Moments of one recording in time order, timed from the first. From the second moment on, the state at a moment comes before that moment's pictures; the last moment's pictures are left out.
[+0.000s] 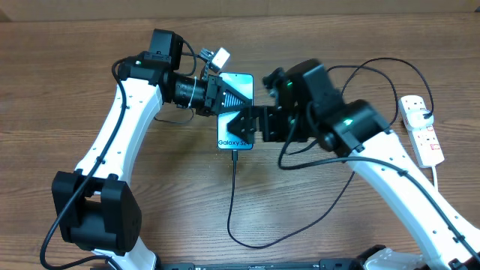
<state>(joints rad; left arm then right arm) -0.18 1.82 1.57 -1.01 1.23 -0.07 0.52 1.47 1.40 -0.85 -0.52 0.51</state>
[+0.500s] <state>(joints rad) -0.16 1.82 1.57 -0.90 1.50 0.10 0.26 1.40 1.40 -0.92 -0.91 0.23</state>
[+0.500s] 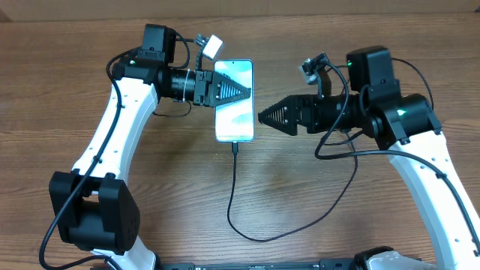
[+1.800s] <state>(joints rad) -0.27 1.82 1.57 -0.88 1.54 0.11 0.34 1.50 1.40 -0.86 -1.01 0.15</state>
